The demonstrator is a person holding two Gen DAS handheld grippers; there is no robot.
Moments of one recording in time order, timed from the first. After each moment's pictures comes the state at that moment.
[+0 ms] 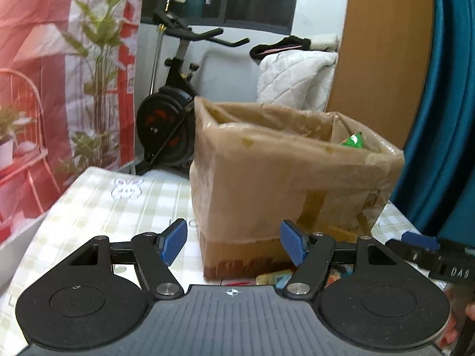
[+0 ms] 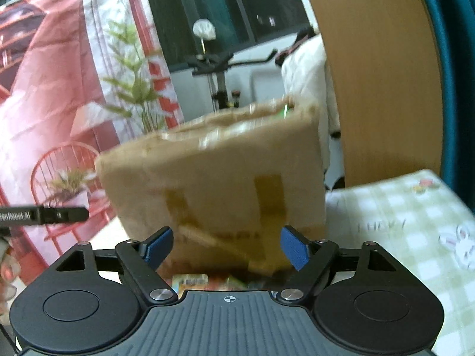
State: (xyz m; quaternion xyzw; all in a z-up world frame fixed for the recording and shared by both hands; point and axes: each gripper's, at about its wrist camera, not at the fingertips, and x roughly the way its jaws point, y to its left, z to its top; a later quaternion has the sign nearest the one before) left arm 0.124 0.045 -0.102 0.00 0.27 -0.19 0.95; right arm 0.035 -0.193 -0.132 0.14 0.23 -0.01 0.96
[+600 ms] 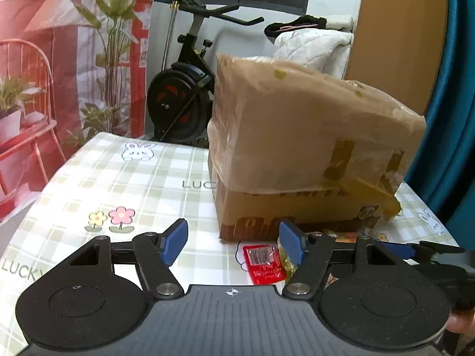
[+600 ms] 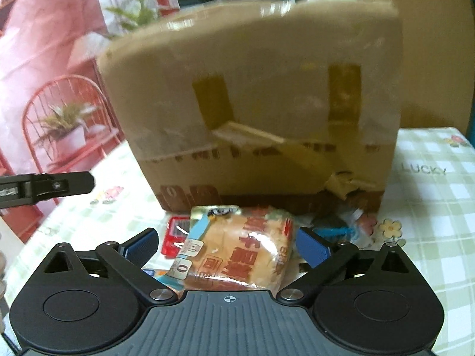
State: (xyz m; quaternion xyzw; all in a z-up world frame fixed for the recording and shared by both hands) left arm 0.121 0.061 -0.145 -0.01 0.30 -0.17 0.94; right arm 0.090 -0.121 -0.192 0.11 0.36 -0.01 0.93
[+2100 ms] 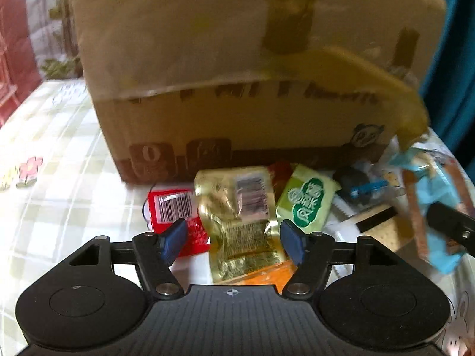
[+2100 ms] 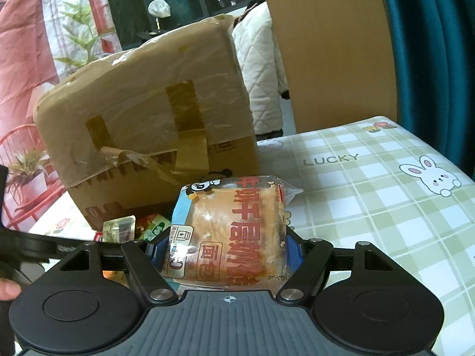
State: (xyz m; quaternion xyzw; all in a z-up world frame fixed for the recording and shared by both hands) left arm 0.157 -0.046 -0.233 0.04 0.42 -0.18 0.89; right arm 0.014 -0.224 -0.212 0.15 0.27 -0.09 0.95
